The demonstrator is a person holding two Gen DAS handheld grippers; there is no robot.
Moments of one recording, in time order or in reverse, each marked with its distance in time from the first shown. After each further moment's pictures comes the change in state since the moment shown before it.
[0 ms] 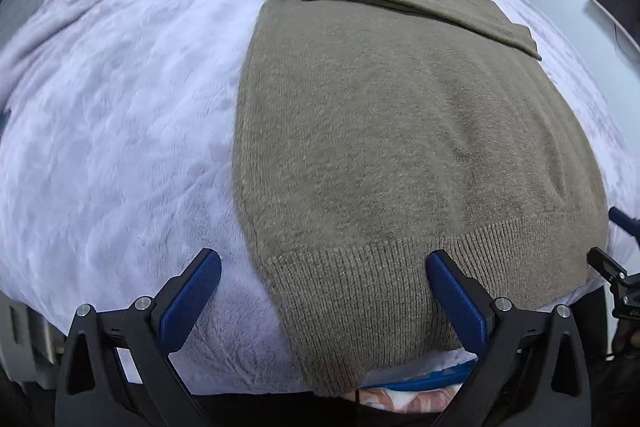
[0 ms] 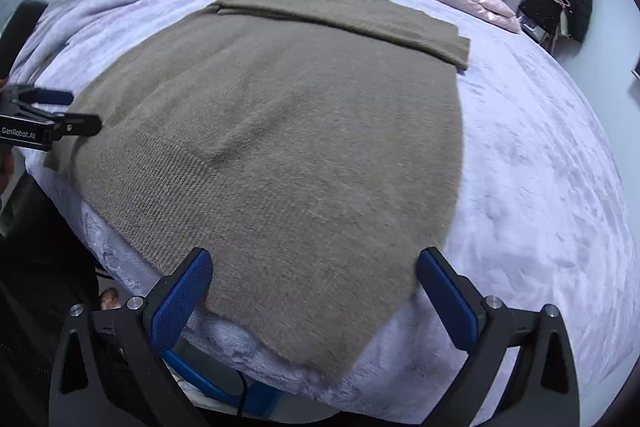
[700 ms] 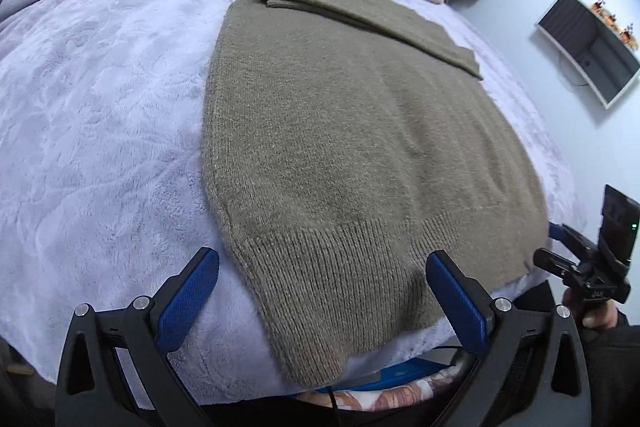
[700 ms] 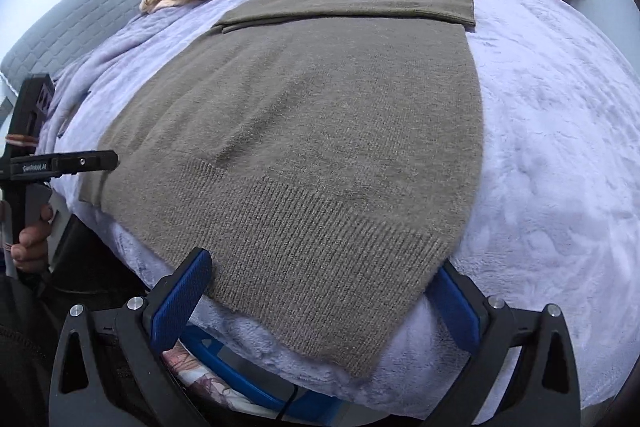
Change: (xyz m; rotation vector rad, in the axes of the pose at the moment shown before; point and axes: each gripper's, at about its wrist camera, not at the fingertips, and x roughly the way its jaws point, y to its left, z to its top) left arm -0.003 0.022 -0.017 -0.012 -0.076 -0.293; right arm 0.021 -0.025 -0.012 0.163 -0.016 0.237
